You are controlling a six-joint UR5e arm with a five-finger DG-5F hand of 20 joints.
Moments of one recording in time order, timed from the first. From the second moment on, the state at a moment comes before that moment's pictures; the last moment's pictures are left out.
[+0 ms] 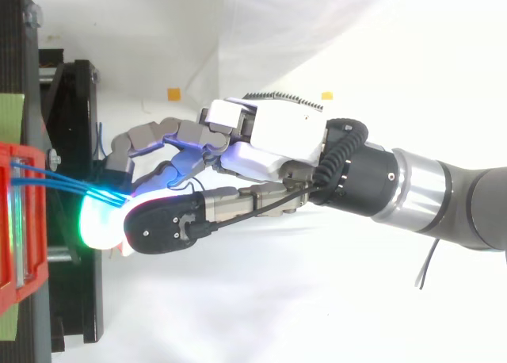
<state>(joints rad) 0.19 -2.41 -1.28 -2.38 -1.18 0.05</state>
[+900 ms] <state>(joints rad) 0.17 -2.41 -1.28 -2.38 -1.21 0.07</state>
